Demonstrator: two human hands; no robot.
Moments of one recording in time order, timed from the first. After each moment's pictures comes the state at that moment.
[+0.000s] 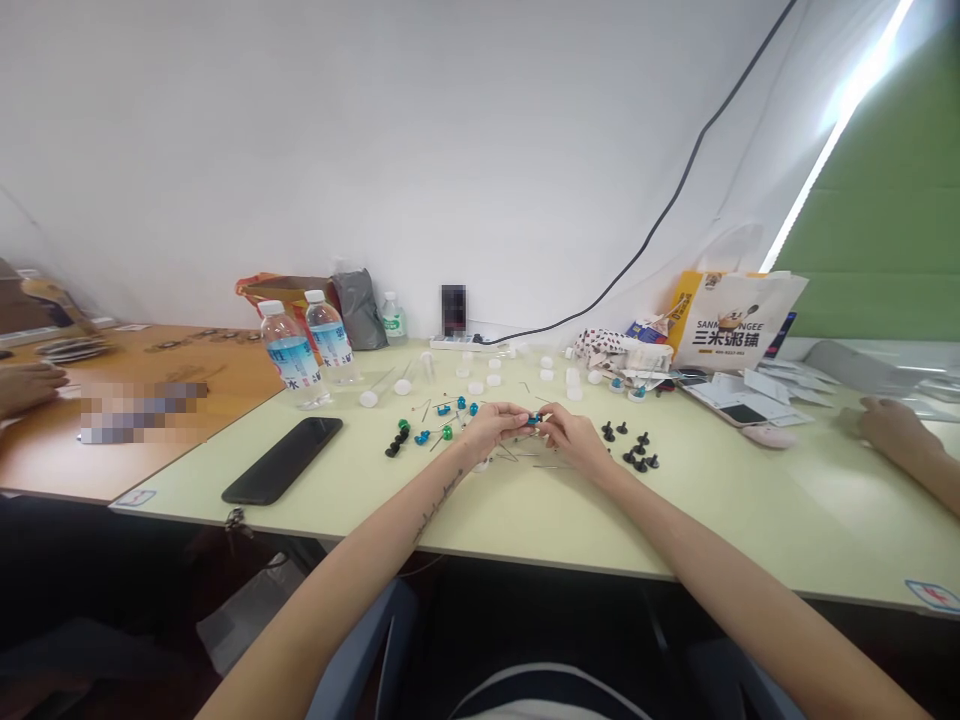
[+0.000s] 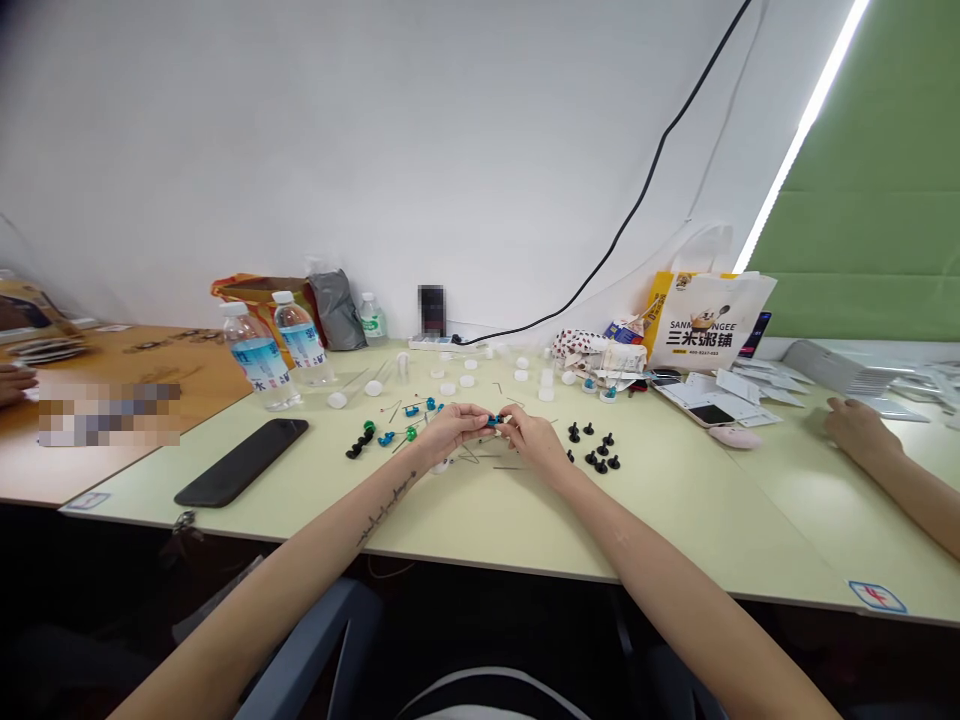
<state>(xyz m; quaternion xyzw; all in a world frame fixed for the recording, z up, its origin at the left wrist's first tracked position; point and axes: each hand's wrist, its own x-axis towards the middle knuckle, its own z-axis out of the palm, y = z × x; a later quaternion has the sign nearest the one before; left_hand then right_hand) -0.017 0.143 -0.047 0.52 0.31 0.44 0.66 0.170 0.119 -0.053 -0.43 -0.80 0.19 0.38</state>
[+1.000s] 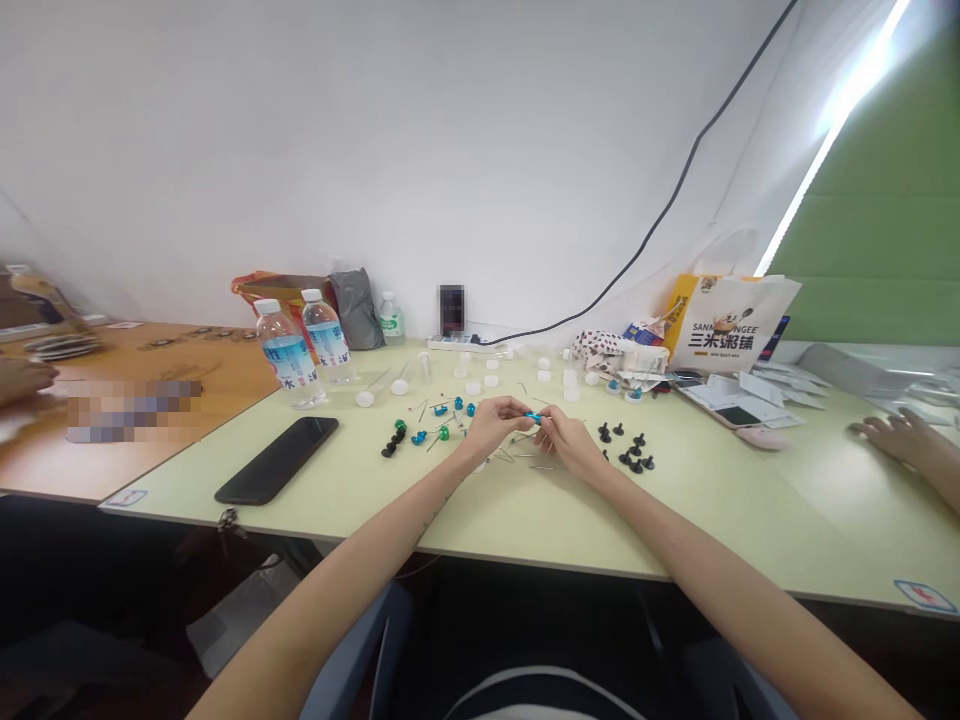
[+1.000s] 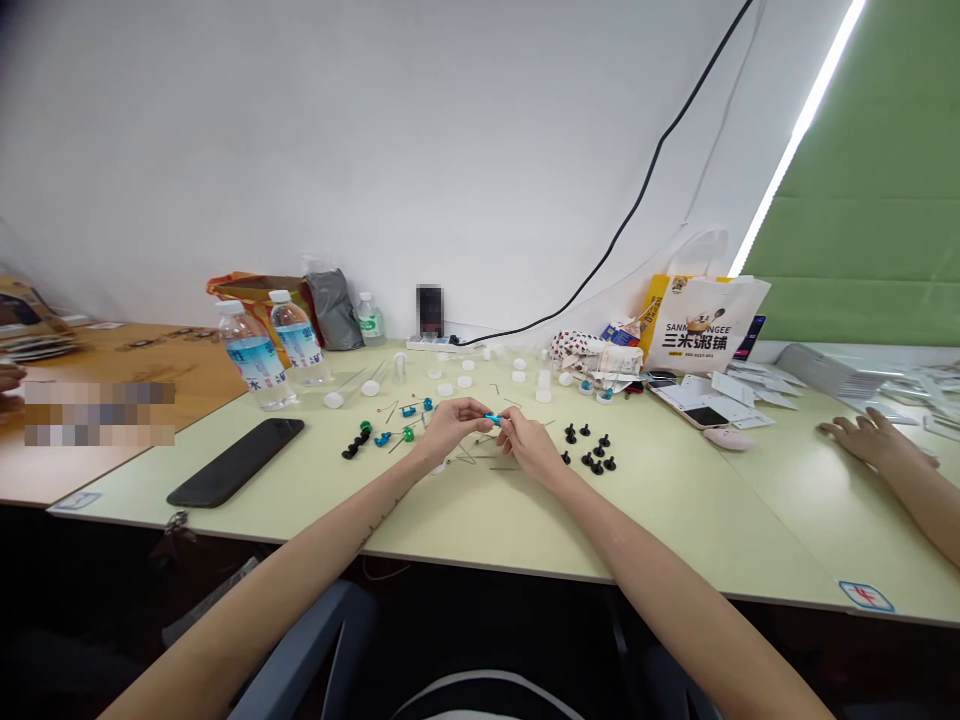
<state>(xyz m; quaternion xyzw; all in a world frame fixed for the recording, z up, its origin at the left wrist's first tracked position) -0.006 0.132 -0.036 0.65 0.36 0.48 0.46 0.168 0.114 -0.053 -0.44 -0.78 0.26 0.37</state>
